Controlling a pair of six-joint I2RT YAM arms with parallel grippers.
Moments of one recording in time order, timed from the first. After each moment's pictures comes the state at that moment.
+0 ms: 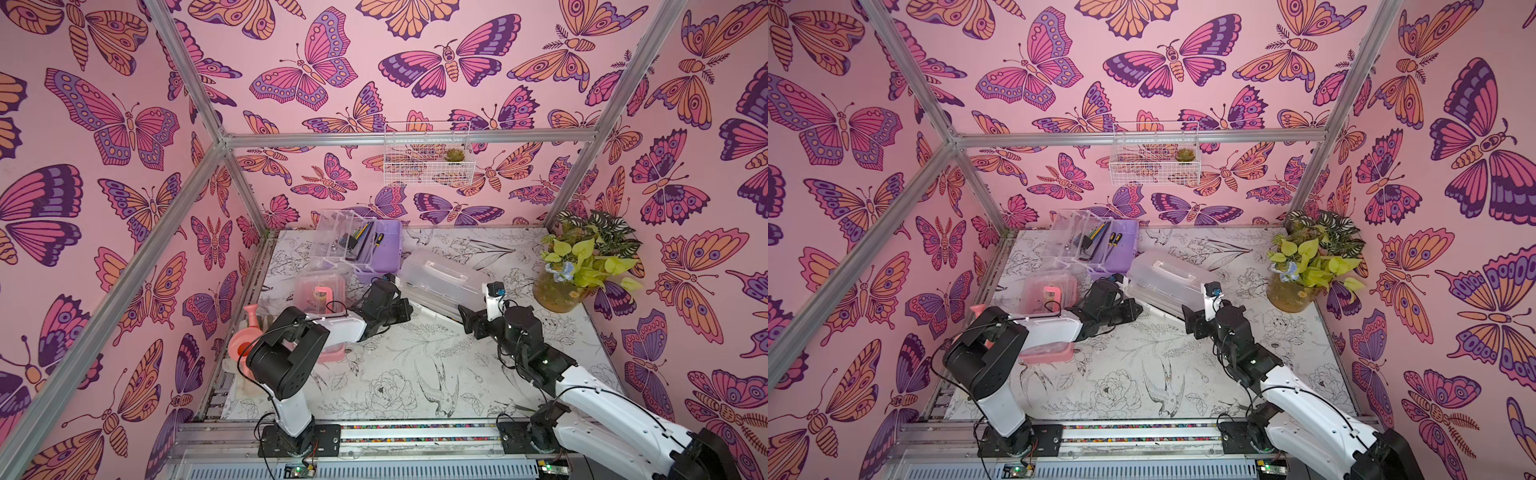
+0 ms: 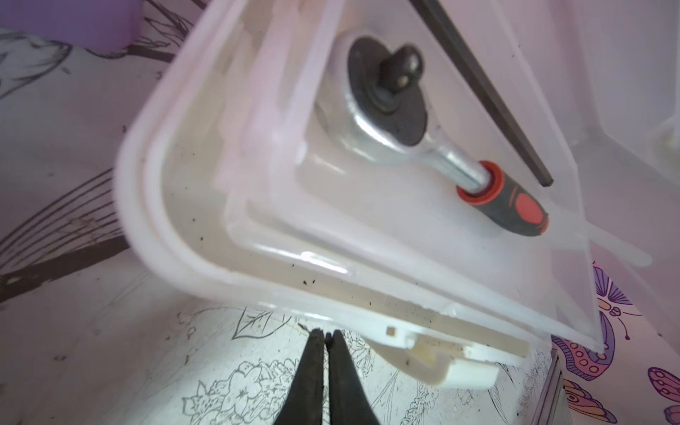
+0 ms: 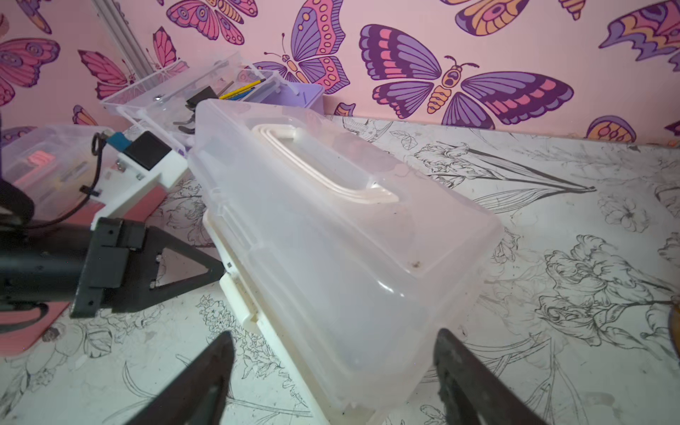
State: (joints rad) left arm -0.62 1.75 0.84 0.23 0.25 -0.73; right arm 0.58 0.87 0.44 0.08 0.16 0.21
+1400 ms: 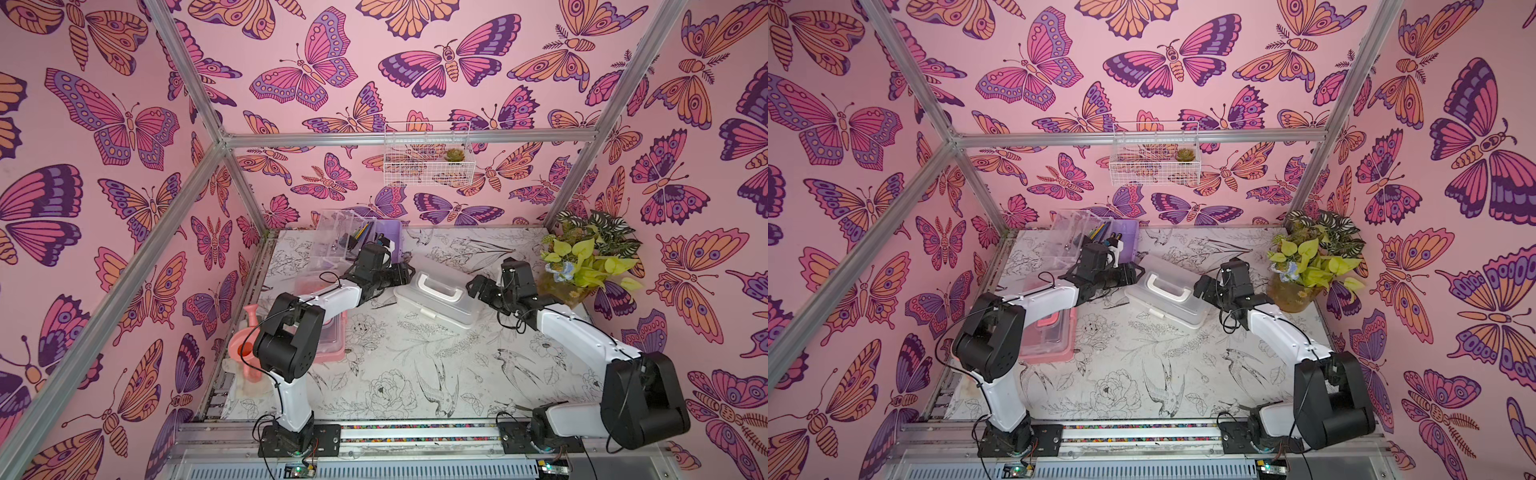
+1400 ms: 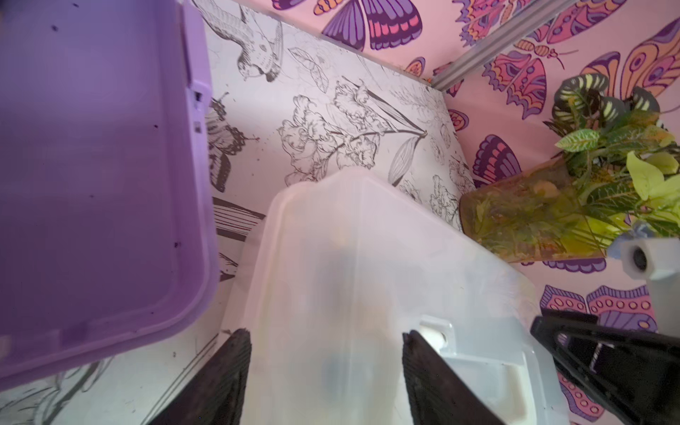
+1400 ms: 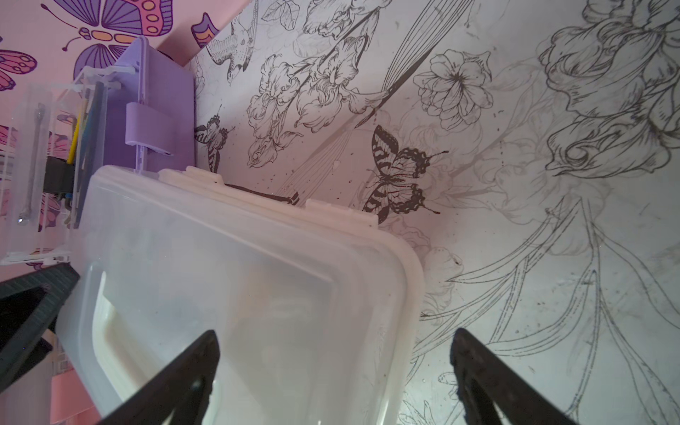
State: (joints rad) left arm -0.48 1.86 1.19 0.09 0.37 -0.57; right arm 0.23 1.38 0.84 -0.25 -0.12 0.67
